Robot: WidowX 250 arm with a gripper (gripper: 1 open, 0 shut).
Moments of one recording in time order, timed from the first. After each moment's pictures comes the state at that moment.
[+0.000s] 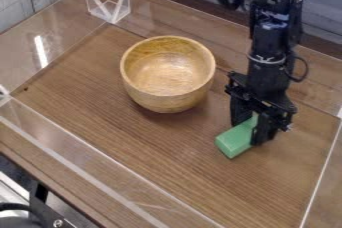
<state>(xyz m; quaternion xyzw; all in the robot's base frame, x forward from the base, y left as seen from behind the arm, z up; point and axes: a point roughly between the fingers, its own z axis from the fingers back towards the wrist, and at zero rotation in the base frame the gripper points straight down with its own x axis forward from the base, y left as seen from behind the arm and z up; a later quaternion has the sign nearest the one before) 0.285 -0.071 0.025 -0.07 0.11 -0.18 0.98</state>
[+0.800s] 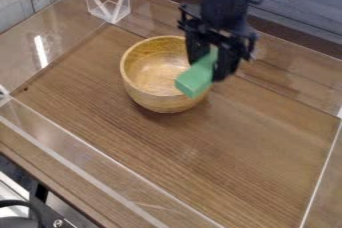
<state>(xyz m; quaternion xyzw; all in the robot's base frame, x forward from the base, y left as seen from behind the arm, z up) 0.283 -0.008 0.104 -0.03 0.03 -0.07 1.00</state>
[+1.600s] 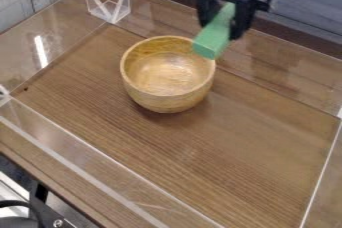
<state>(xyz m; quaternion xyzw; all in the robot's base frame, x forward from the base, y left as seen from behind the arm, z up) 0.313 -0.038 0.139 -0.03 0.00 -0.03 1.00</state>
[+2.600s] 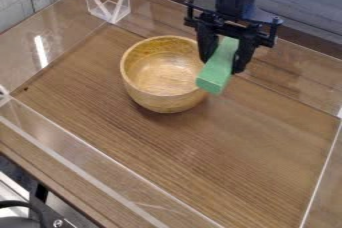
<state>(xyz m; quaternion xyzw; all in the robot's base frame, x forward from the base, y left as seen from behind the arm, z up) 0.304 -0.032 0.109 -0.02 0.01 0.06 1.00</state>
